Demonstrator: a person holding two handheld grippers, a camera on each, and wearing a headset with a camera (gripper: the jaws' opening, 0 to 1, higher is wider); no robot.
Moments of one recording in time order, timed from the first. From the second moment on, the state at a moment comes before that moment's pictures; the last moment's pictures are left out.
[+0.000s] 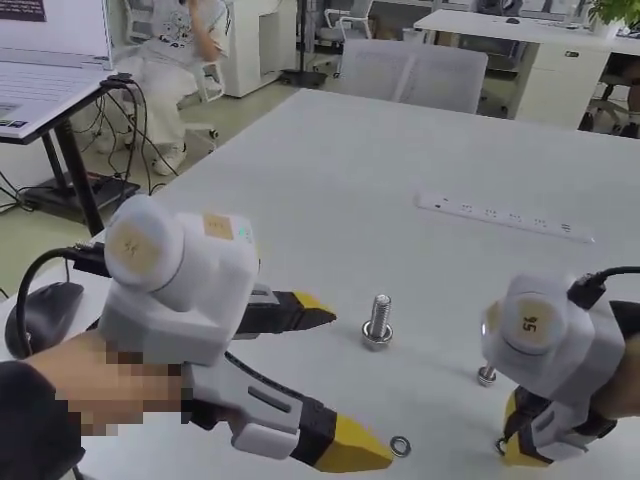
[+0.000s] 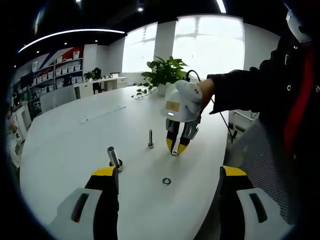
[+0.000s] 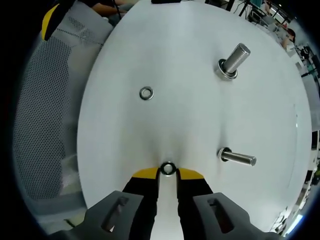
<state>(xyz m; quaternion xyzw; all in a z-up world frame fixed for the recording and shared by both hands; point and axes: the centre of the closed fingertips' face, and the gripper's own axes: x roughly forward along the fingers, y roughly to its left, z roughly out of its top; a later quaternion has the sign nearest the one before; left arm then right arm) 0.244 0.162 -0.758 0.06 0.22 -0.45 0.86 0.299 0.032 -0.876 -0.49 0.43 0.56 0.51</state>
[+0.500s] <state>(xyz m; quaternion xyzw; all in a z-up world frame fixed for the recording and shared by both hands) 0.245 0.163 -0.758 0.06 0.23 -0.45 0.86 0.300 0.033 -0.875 -0.49 0.44 0.56 0.51</state>
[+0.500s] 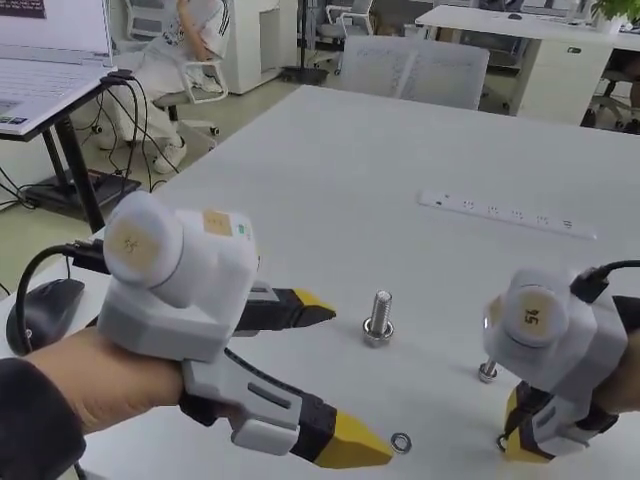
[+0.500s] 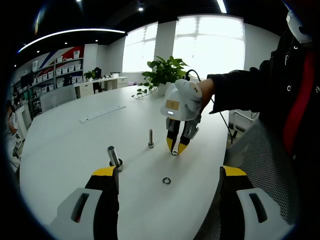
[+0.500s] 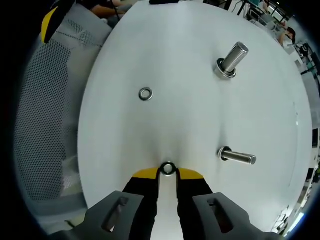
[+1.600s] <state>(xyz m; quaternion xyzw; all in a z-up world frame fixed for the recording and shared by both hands) 0.244 0.163 -0.757 0.06 0.22 -0.45 0.86 0.319 0.025 -0.831 -0.47 0.43 0.55 0.54</state>
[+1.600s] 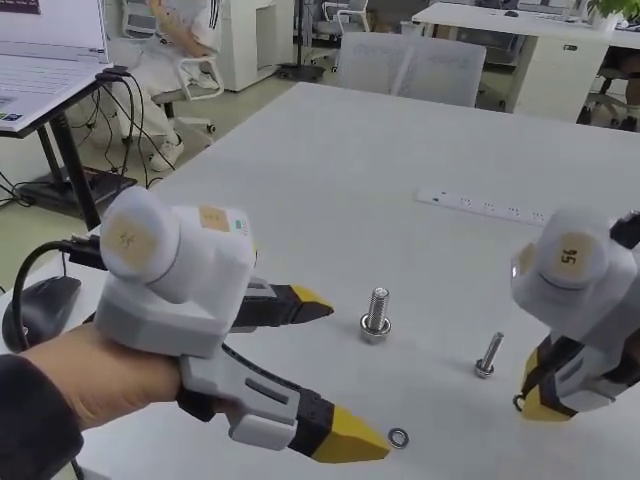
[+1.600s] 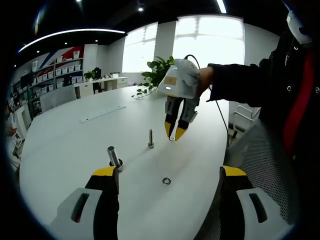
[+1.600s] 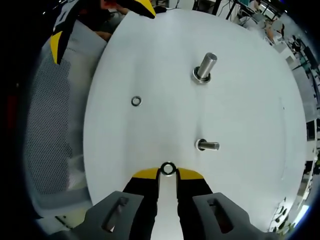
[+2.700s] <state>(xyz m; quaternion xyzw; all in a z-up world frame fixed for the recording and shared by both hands) 0.245 0.166 -0.757 0.05 0.23 -0.45 0.86 0.359 0.054 -0.793 -0.50 0.39 0.54 0.55</state>
